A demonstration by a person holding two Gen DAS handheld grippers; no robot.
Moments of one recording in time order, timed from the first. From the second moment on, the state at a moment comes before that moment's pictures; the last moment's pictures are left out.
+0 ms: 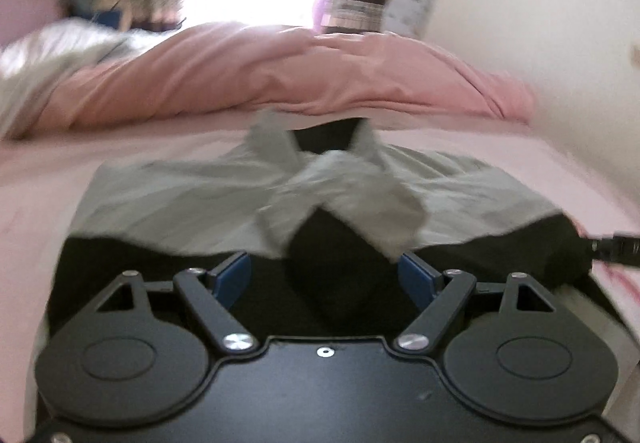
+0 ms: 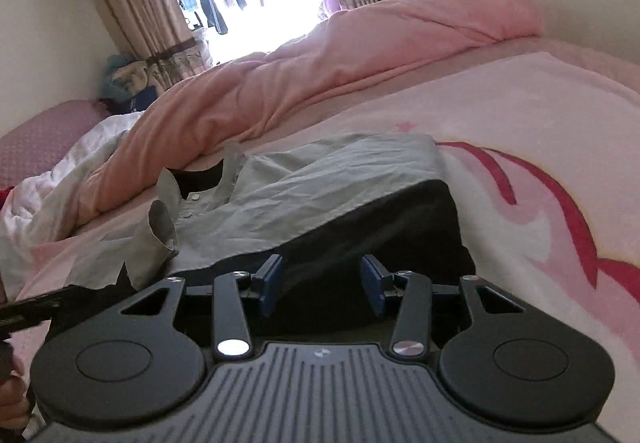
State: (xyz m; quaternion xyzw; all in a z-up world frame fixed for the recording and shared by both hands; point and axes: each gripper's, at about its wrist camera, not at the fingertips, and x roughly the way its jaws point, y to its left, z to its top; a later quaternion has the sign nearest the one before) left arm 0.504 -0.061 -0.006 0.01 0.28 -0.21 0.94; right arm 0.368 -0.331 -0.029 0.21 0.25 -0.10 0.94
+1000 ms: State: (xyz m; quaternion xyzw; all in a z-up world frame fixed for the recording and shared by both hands) left arm 0.491 0.059 0.000 -0.09 0.26 0.00 0.96; right arm 0.361 -0.341 -0.029 0.22 0.25 -0.09 0.94
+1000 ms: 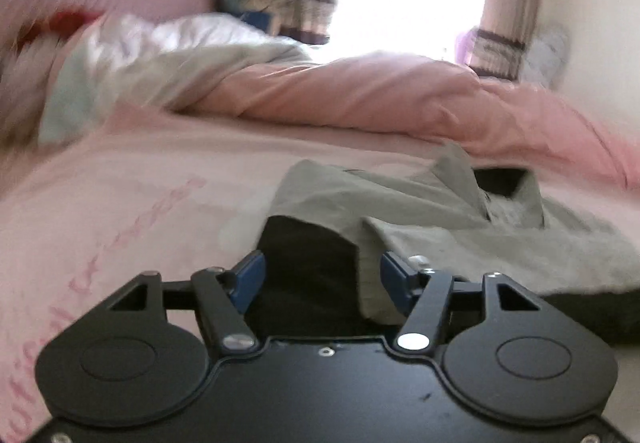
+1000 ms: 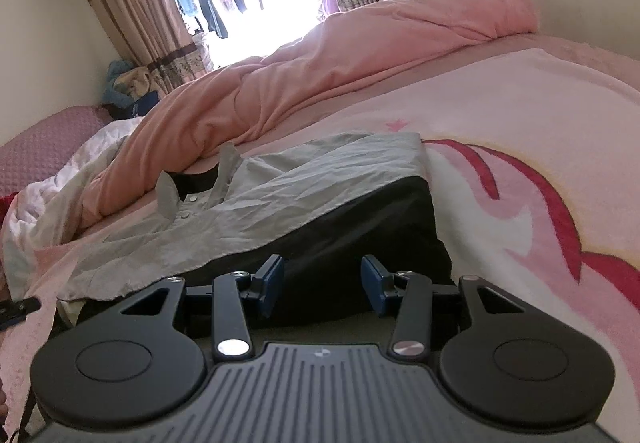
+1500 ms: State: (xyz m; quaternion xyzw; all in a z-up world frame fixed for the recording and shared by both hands) left arm 0.552 0.003 -0.043 -0.08 0.34 -0.11 0.93; right arm 0.404 -0.336 -0.058 0.15 0.27 -0.13 0.94
